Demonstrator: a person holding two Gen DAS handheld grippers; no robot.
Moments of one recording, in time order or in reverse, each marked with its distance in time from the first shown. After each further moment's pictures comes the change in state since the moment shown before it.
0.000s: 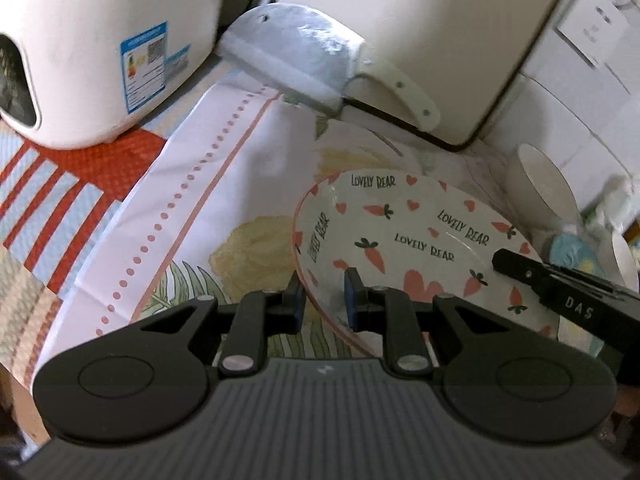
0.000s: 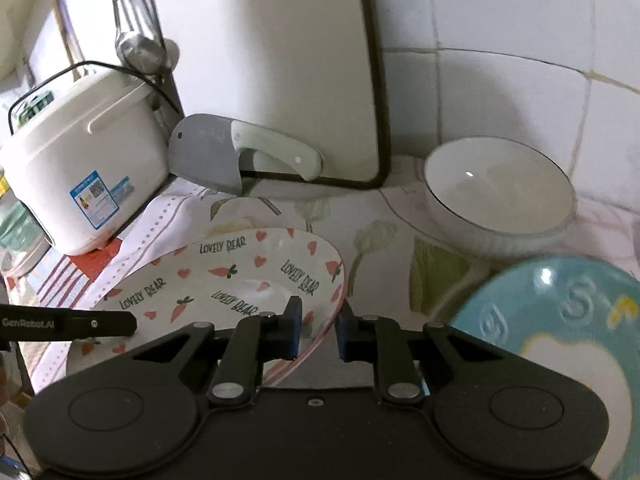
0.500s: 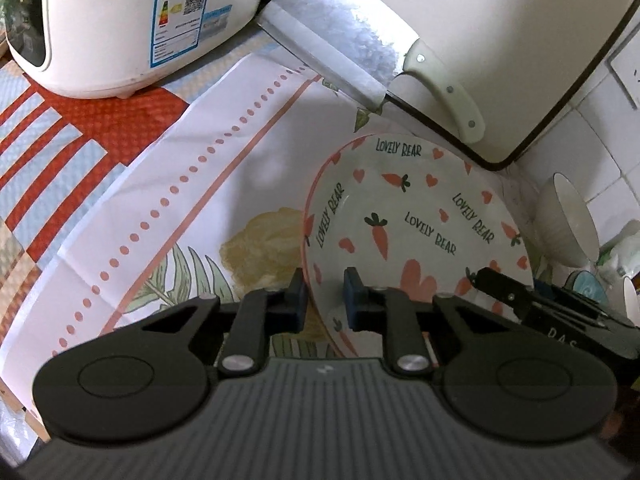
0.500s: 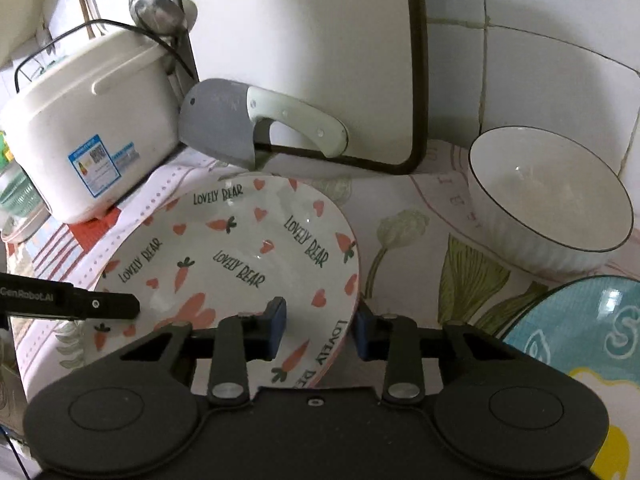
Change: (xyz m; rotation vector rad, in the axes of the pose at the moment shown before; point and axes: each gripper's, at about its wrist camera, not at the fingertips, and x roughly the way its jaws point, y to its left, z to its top) left arm 0.027 0.024 -0.002 -0.168 -0.002 0.013; right arm 0.044 0.004 0.005 -0.112 0.057 0.048
